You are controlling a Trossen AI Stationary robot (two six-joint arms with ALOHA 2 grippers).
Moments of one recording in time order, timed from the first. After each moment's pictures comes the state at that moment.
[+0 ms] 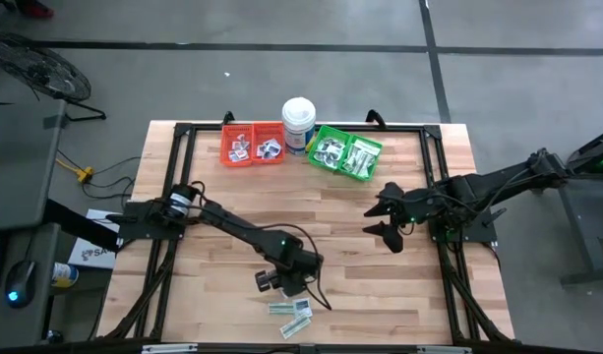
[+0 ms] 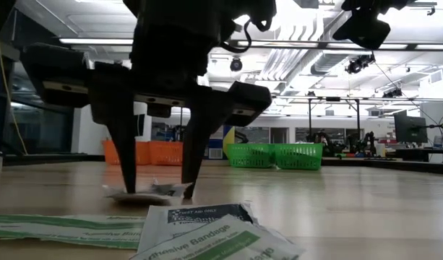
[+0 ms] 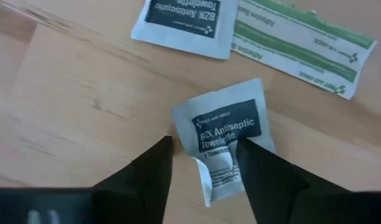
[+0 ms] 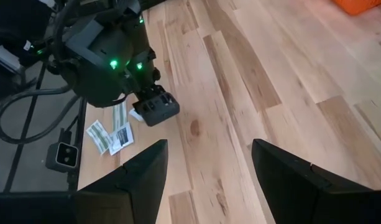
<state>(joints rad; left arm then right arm) -0.33 2.18 1.50 -0.72 0.25 0.83 0.29 0.95 0.82 -0.50 0.16 0.58</state>
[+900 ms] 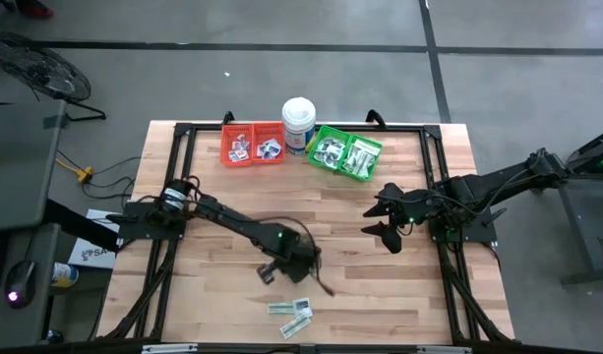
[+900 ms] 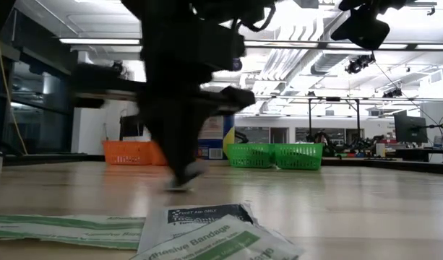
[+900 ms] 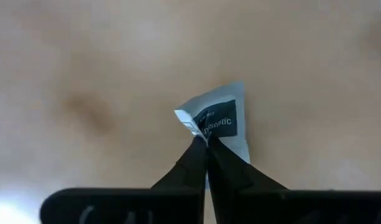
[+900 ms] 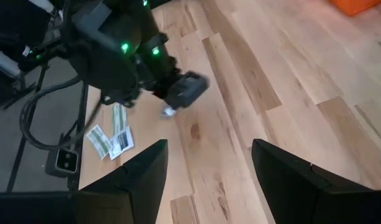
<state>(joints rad) -0.29 2.07 1.49 -0.73 0.08 0.64 0.29 0.96 0.82 -0.48 0.17 0.59</state>
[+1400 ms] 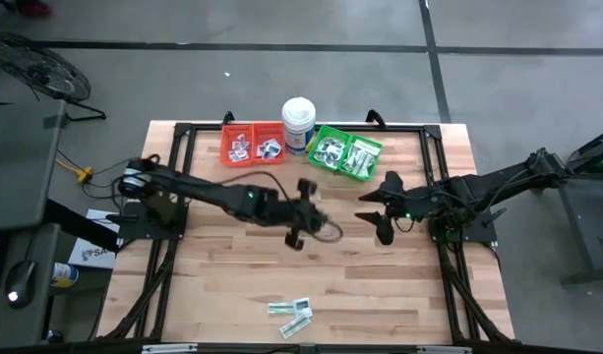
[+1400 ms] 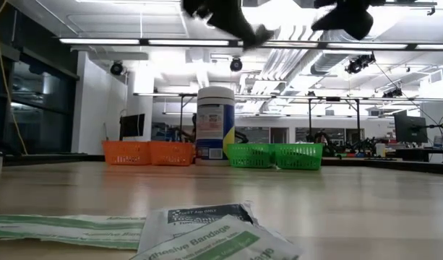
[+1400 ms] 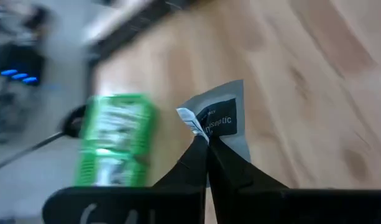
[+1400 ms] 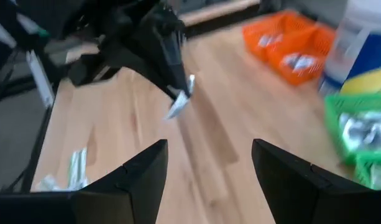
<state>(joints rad) -0.19 1.73 1.49 -0.48 -0.40 0.41 0.29 0.96 0.82 -0.37 0.39 0.47</state>
